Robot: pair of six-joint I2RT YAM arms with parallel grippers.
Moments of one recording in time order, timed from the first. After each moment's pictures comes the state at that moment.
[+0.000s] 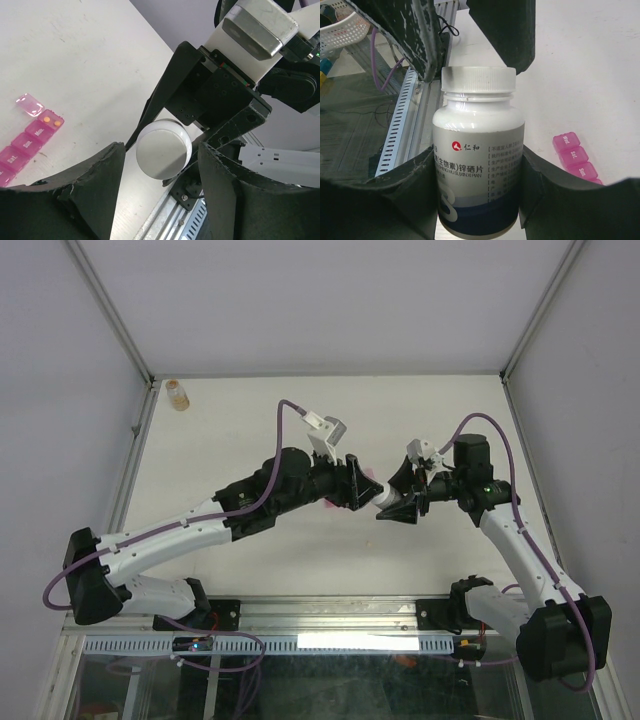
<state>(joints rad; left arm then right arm) -1.07 1.26 1.08 0.00 -0.04 -0.59 0.20 1.02 0.76 -0.42 -1.38 -0.51</state>
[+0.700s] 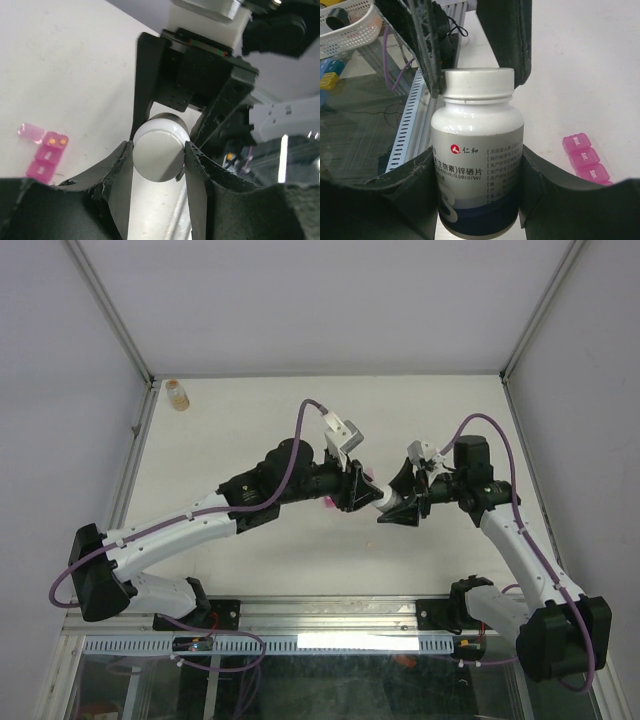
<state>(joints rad) -1.05 1.31 1.13 -0.03 0.15 -0.41 0.20 1.02 0.76 -0.45 -1.40 -0.52</state>
